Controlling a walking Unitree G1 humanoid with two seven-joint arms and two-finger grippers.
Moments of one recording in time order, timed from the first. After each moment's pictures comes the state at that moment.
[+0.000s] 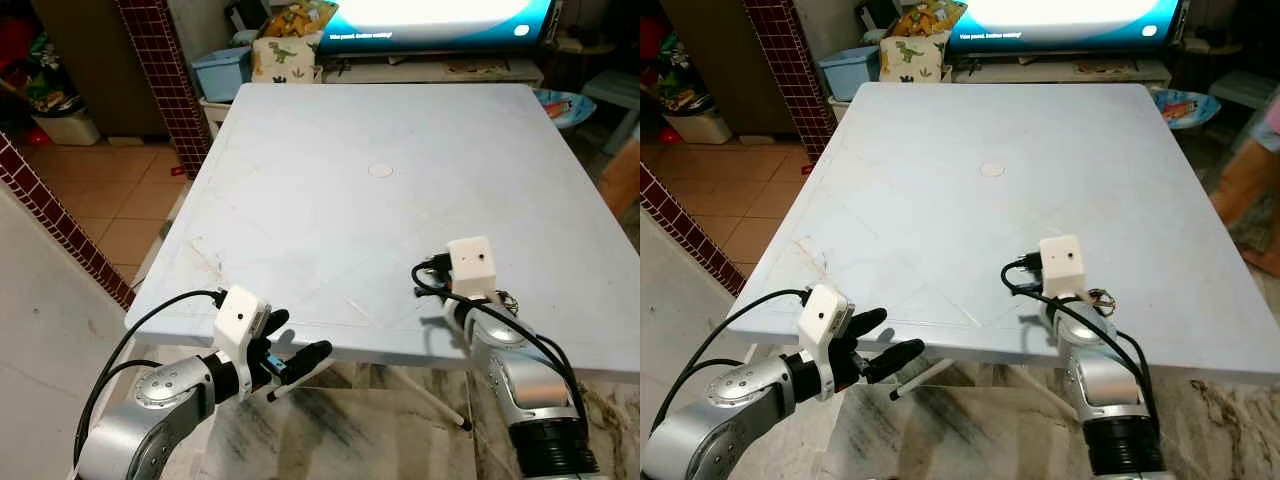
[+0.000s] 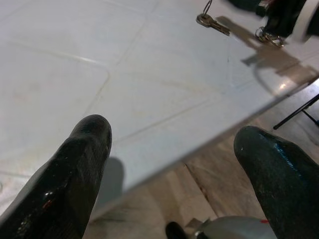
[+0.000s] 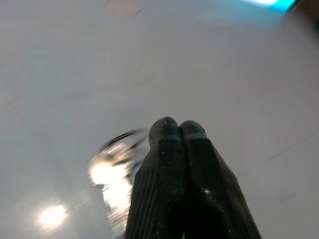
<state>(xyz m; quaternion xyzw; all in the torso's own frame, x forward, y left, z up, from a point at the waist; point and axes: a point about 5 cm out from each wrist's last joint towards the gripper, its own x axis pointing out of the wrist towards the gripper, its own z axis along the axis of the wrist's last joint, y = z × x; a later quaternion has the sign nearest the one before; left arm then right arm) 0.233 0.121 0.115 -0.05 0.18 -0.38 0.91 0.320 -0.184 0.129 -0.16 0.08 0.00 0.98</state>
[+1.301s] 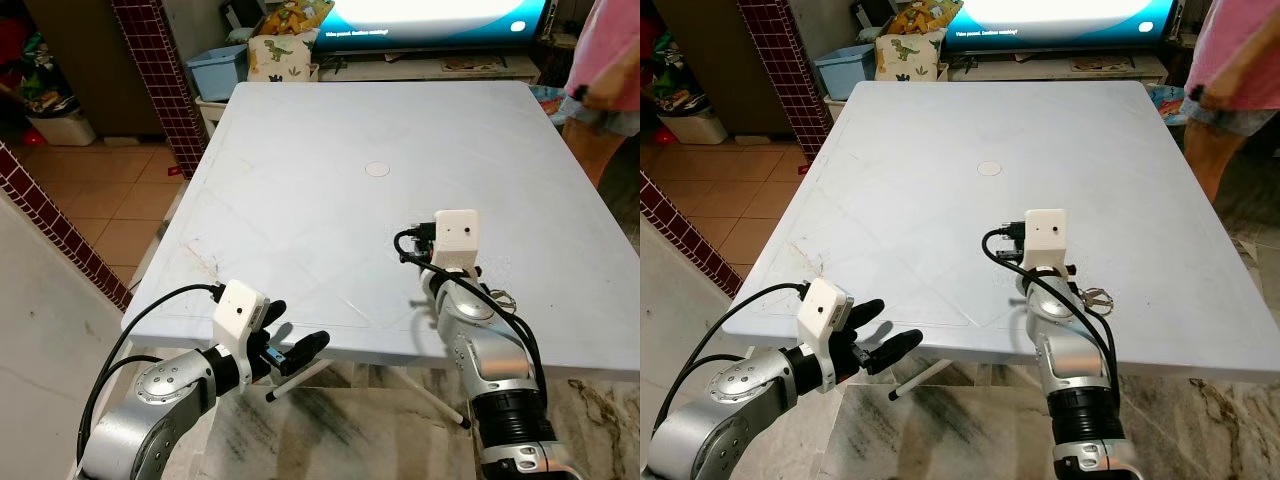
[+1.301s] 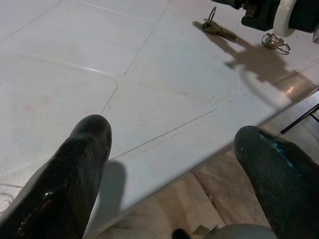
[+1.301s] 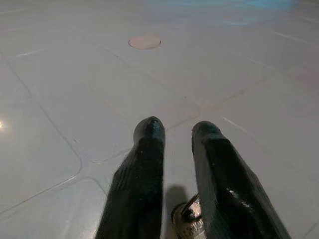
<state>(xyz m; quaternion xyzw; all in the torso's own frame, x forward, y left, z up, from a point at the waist) 0.236 0.121 0.115 -0.04 0.17 -0.38 0.91 0.339 -0.140 0.132 -0.02 0.08 0.00 1.00</state>
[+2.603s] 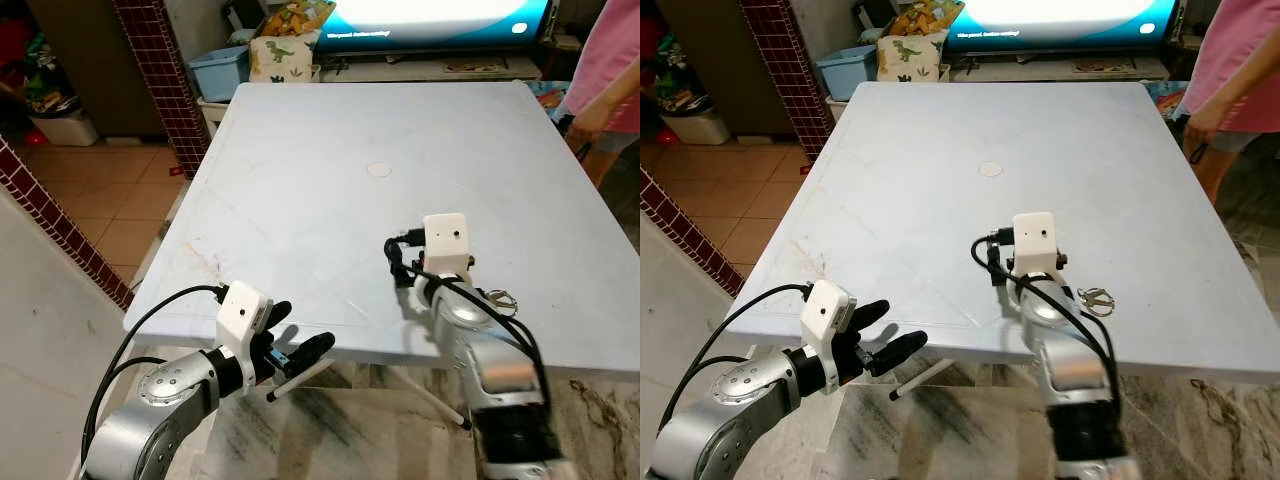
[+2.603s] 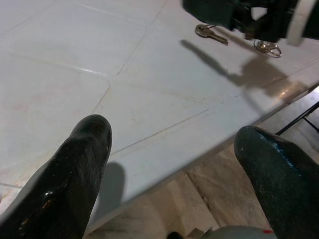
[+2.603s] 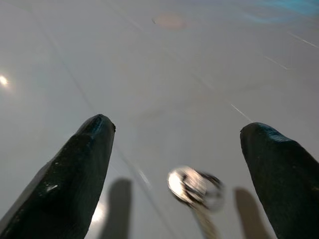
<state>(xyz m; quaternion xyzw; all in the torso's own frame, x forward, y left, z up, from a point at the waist) 0.234 0.118 0.114 -0.05 0.16 -0.39 0.91 0.317 -0.148 0.135 -0.09 0.12 0.05 0.99</state>
